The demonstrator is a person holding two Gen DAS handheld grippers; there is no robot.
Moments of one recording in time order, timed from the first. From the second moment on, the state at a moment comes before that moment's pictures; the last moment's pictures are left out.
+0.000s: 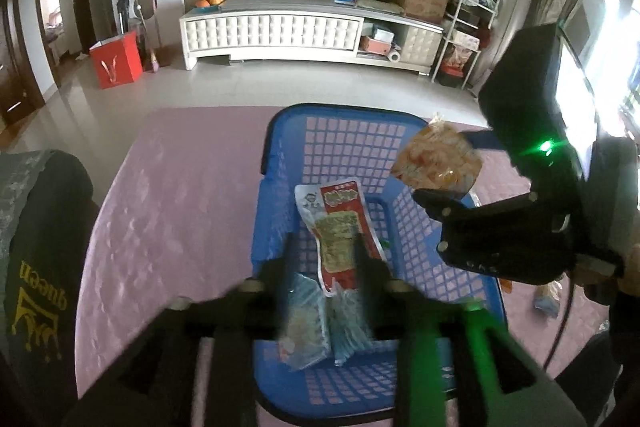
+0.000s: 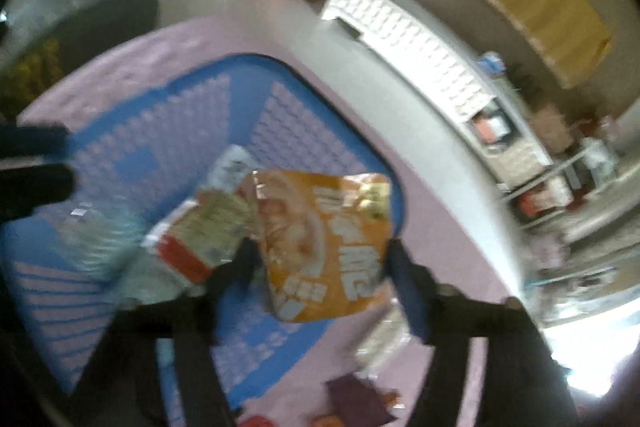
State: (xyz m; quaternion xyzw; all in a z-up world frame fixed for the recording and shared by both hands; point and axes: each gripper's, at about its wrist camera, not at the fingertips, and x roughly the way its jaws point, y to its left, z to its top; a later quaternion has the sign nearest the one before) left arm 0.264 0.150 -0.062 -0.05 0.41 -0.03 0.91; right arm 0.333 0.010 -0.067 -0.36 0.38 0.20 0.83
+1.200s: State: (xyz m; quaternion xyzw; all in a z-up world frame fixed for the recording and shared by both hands) left arm 0.184 0.014 -0.026 0.03 0.38 -0.13 0.92; right arm 0.210 -0.176 0.009 -0.17 0.38 0.15 0.90
